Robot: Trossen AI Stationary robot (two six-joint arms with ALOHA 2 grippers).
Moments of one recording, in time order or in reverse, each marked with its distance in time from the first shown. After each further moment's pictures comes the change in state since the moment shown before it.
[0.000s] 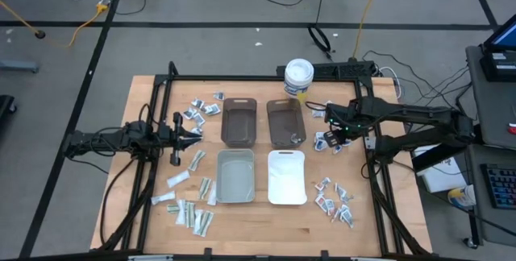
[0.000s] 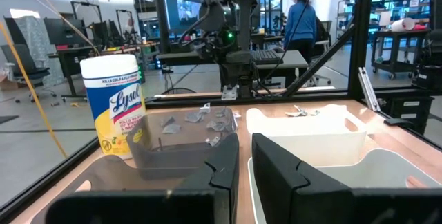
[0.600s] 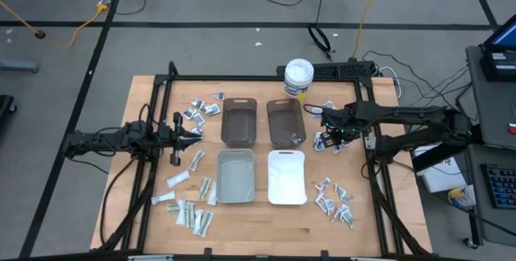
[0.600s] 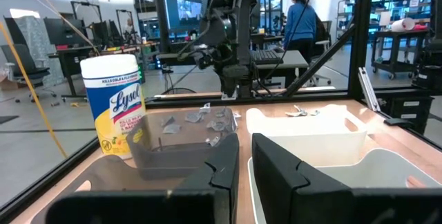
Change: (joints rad) left arm 0.000 0.000 0.000 0.000 0.000 0.000; right arm 0.011 0.043 -0.103 0.125 0.053 0.074
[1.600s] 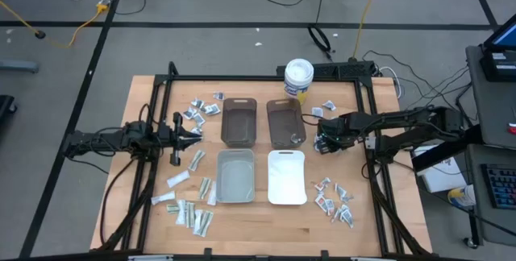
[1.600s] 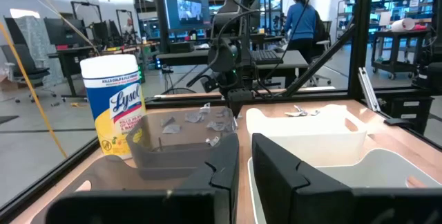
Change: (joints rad) left arm 0.000 0.000 0.000 0.000 0.000 0.000; right arm 0.042 0.088 -0.188 0.279 -0.007 0.072
